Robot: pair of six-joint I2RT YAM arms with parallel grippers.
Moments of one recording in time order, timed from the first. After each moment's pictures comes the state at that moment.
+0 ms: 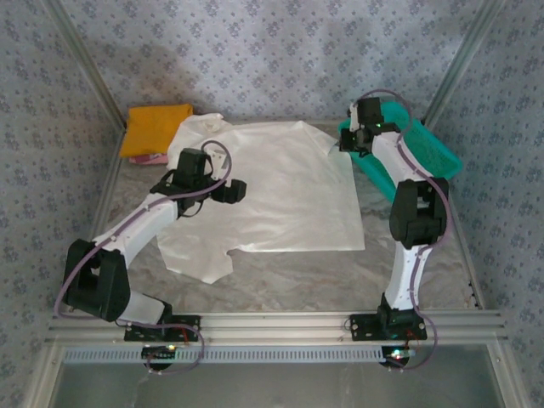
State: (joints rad) left arm -0.38 1.42 1.00 -0.31 0.19 -0.12; right arm 0.11 2.03 1.75 -0.61 -0.07 0.11
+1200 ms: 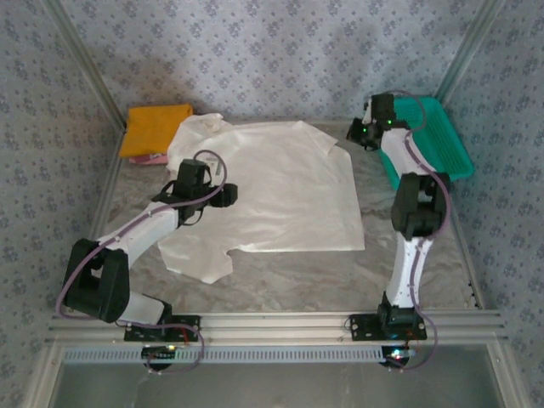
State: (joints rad) left arm -0.35 1.42 0.86 -0.19 0.10 -0.28; right arm 0.06 2.02 1.73 -0.53 -0.21 0.34
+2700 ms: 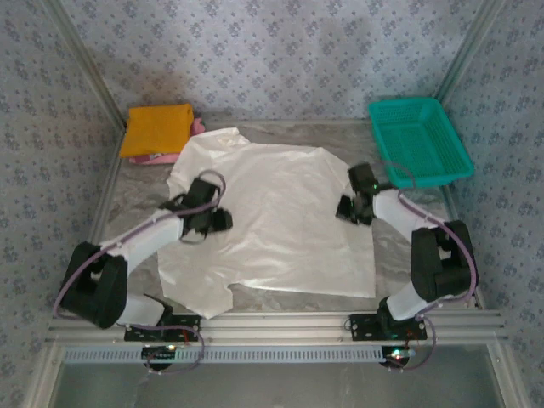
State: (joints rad) left arm -0.43 1.42 0.89 -0.49 0.12 -0.54; right arm 0.24 1.57 1.02 -0.61 -0.05 0.51
